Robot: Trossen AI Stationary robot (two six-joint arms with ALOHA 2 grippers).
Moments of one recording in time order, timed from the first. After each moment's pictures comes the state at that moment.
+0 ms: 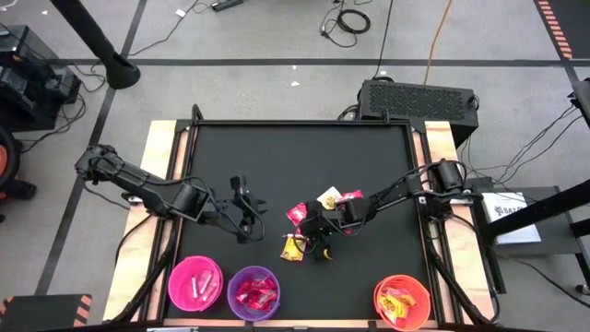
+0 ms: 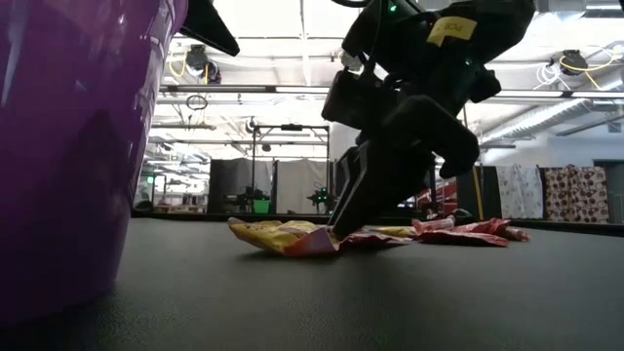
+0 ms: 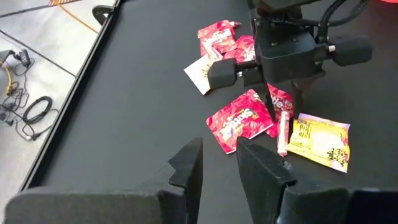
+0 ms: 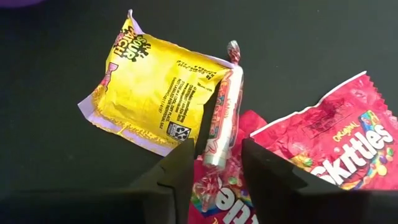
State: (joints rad) left arm -0.36 1.28 1.03 -0.54 -0.53 -0.16; right arm 0.18 1.90 1.00 0.02 -0.03 0.07
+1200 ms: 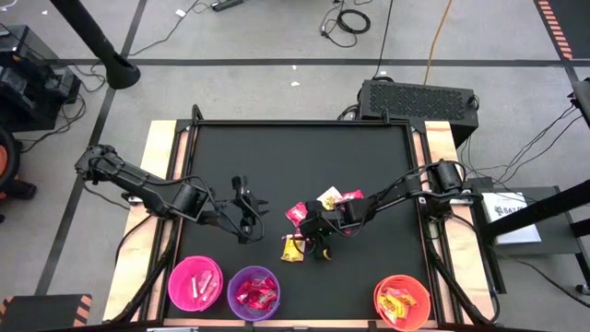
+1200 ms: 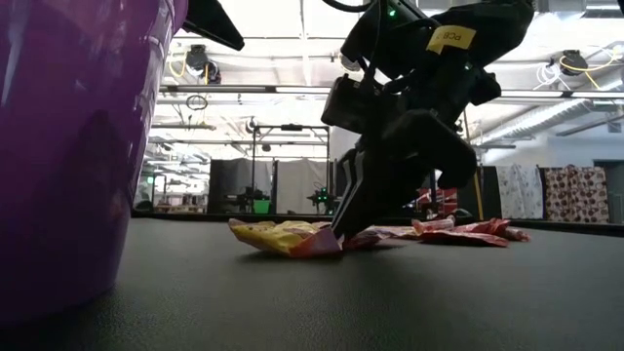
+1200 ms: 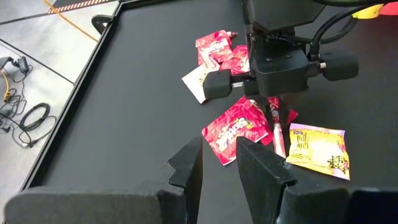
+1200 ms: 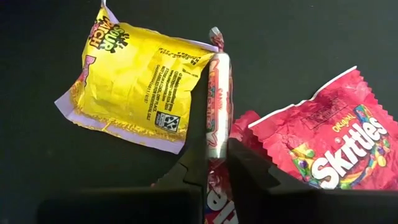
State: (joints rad) left arm -0.36 1.28 1.03 -0.50 -0.53 -0.14; right arm 0.18 1.91 1.00 0.02 0.01 0.04
